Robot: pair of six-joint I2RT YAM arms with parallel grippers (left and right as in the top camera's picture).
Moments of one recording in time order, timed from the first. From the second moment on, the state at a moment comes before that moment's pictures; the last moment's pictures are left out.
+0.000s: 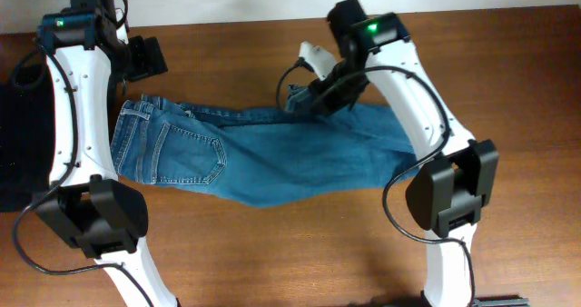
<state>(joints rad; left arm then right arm) 0.09 2.12 2.27 -1.33 -0.03 -0.20 0.33 2.18 2.15 -1.37 -0.42 -0.28</state>
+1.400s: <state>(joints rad) 0.09 2.12 2.27 -1.33 -0.03 -0.20 0.50 2.18 1.90 -1.28 -0.44 -0.16</state>
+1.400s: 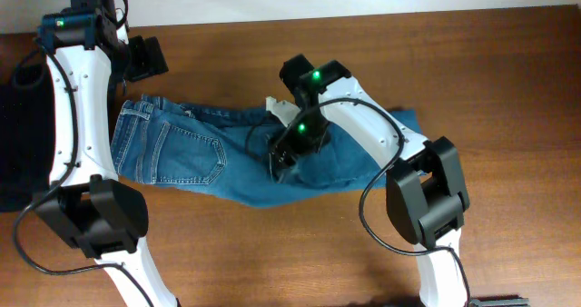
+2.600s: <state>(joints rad) -0.37 2.14 2.06 -1.47 0.21 -0.17 0.03 2.08 2.20 -1.63 -0.17 0.02</state>
